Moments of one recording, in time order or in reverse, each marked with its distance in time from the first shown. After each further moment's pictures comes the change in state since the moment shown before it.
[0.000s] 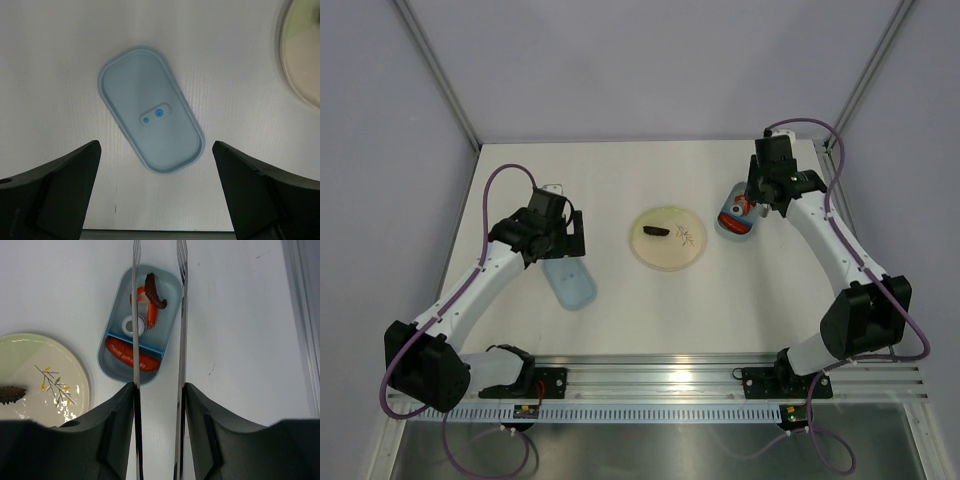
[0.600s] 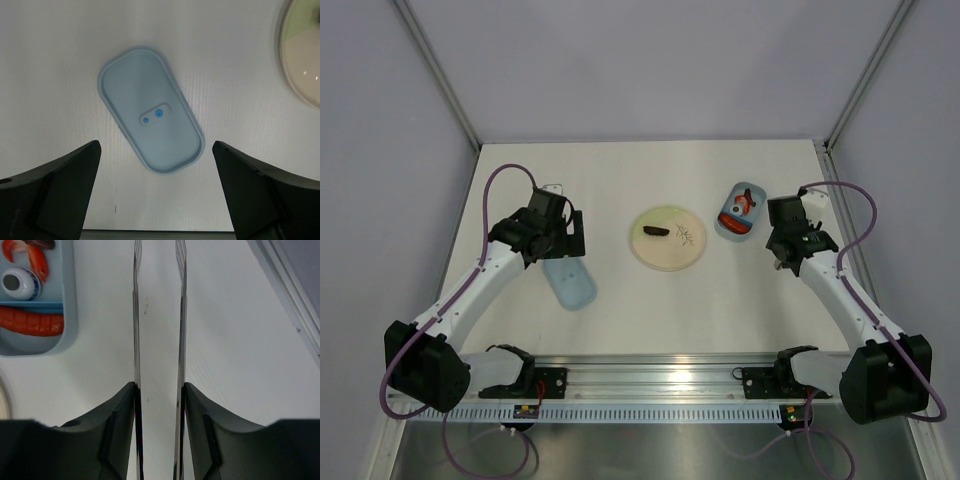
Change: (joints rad) left arm 0.000 0.000 0.000 0.001 0.000 0.001; right arm -0.036 -0.355 -0.507 0.061 0.225 0.252
